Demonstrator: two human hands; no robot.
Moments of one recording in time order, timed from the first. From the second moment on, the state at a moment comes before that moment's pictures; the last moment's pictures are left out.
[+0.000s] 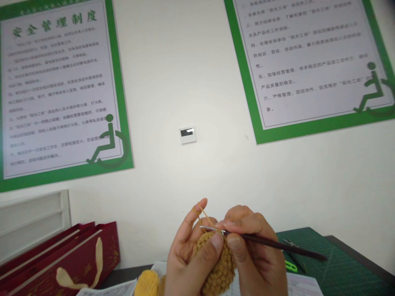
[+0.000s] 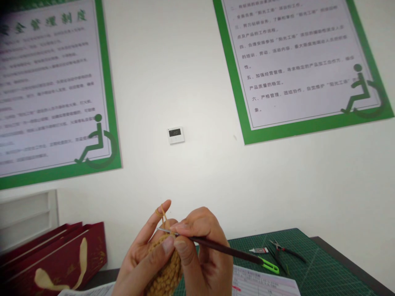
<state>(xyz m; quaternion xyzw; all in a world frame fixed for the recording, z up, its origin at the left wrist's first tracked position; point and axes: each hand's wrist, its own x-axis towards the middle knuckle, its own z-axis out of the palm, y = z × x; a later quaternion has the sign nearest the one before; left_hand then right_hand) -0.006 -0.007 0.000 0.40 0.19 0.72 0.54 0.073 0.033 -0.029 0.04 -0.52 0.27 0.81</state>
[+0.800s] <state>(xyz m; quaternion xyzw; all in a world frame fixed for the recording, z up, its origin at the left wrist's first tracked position) -0.019 0.004 -0.003 0.52 0.09 0.58 0.63 0.097 0.024 -0.020 0.03 -0.45 0.54 0.71</state>
